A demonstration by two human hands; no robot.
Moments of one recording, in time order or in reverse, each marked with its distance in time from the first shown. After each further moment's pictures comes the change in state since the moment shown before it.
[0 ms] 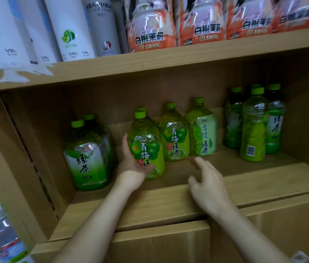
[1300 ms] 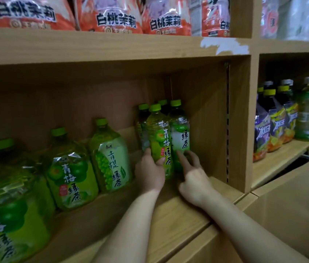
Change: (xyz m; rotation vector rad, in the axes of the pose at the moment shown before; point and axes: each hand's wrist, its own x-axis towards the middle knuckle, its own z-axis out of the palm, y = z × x) left_hand 0.030 0.130 0.283 -0.056 -0.133 0.259; right_hand 0.094 0.168 -0.115 -0.252 0.038 0.191
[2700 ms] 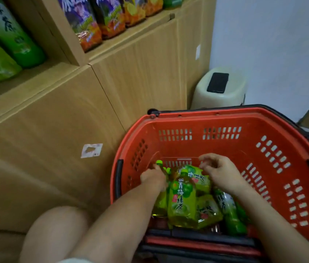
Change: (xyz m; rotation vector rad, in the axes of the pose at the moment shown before) left_hand -0.396 0.000 0.223 0.967 -1.317 -0.017; right_hand -0.380 0.272 -0.079 0.295 0.000 0.783
